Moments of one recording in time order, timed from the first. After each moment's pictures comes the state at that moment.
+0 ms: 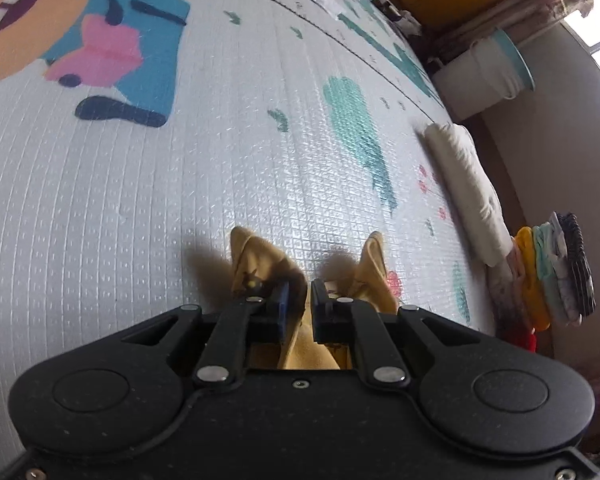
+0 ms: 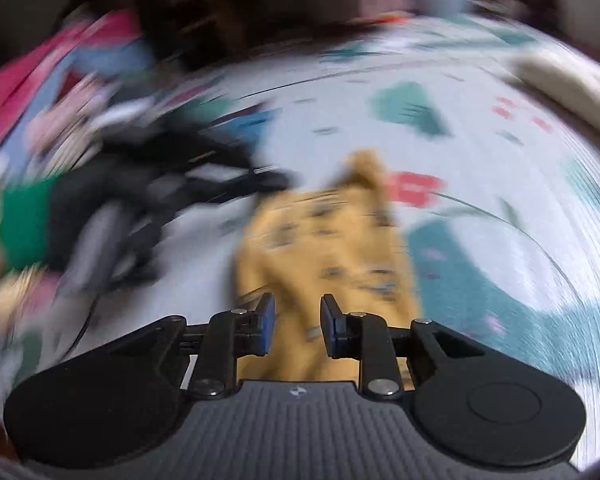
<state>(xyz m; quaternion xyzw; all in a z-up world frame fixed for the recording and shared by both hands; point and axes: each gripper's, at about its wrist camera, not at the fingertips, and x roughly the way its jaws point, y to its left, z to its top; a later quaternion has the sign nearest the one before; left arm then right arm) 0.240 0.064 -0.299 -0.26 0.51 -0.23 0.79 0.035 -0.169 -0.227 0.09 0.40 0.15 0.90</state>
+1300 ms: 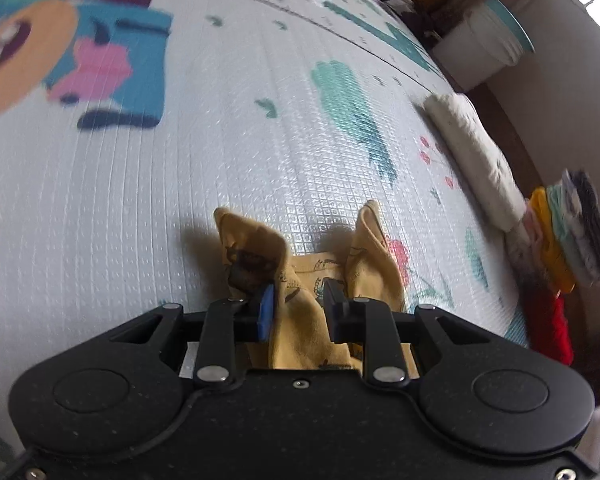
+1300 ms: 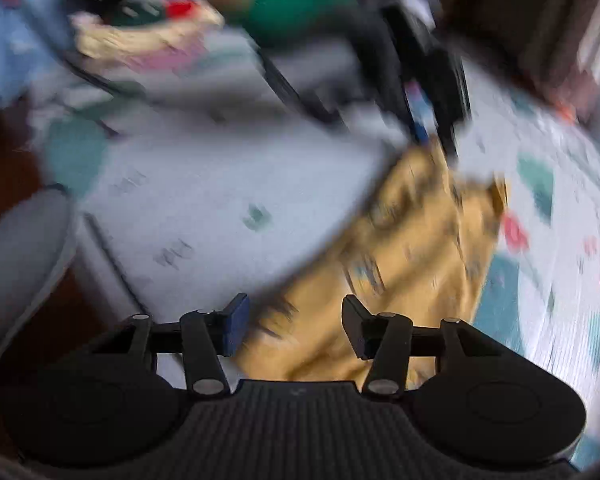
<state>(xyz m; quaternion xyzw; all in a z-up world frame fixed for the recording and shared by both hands) 0.217 0.052 -0.276 -0.17 0.51 -0.24 0.81 -0.042 -0.104 -0.229 -0.20 0.45 0.29 0.82</state>
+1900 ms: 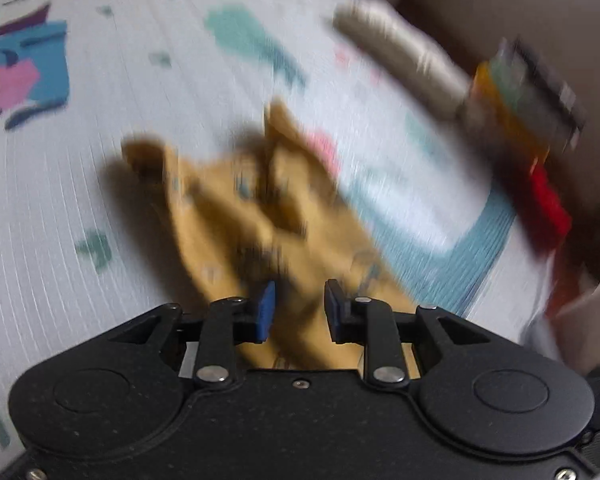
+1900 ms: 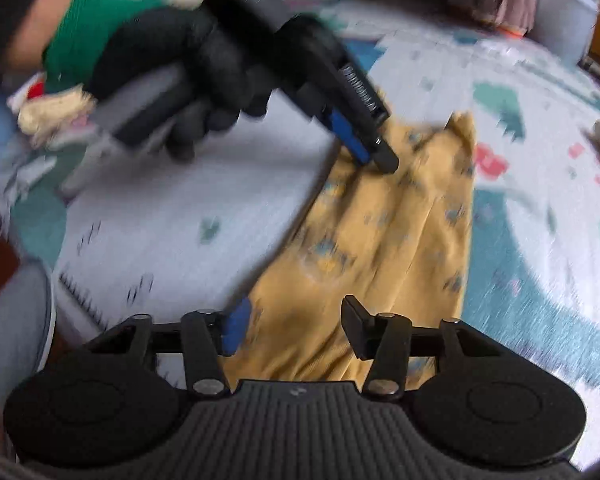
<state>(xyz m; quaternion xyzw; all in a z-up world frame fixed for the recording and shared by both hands) 0.169 0.020 -0.272 -0.07 0.50 -0.33 0.80 -0.026 -0.135 -0.223 -0.08 0.44 0.24 0.86</state>
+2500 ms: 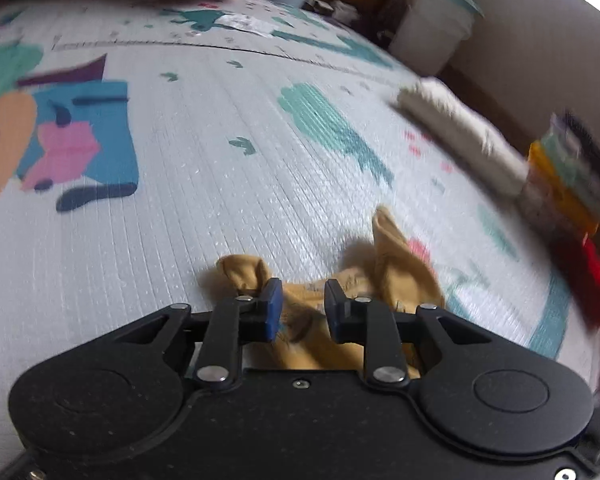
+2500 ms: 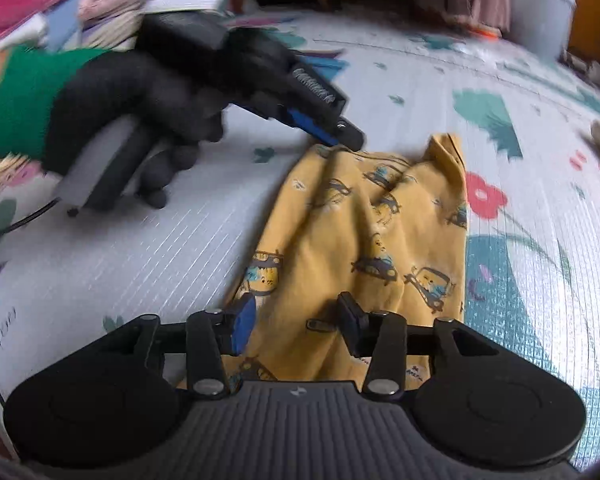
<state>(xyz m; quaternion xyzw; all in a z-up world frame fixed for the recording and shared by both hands) 0.226 0.038 -0.305 -0.09 0.42 -0.28 0.86 0.049 -0.135 -0.266 -0.06 0.41 0.21 0.88</state>
